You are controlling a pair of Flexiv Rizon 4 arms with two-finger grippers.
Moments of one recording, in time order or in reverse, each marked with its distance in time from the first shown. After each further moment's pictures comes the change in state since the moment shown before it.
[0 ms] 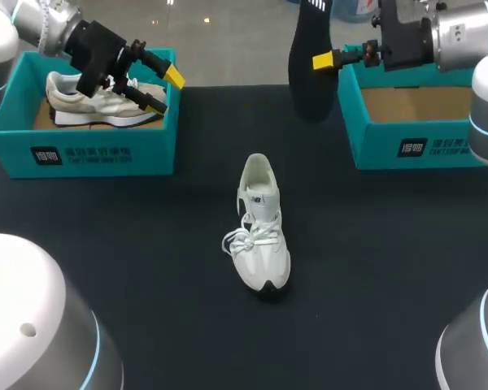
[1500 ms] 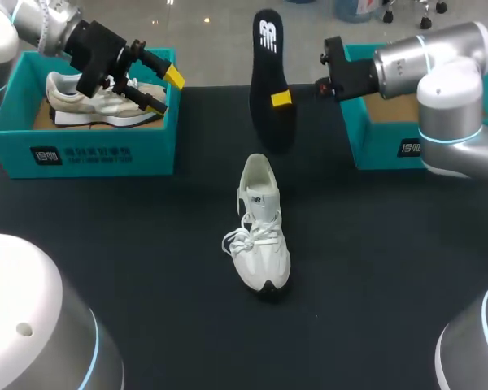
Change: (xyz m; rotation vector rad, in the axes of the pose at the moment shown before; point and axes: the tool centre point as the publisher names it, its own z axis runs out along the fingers) left arm 0.000 0.000 0.000 -0.001 0.000 0.000; right arm -0.038 -0.045 0.085 0.101 0.159 -0.105
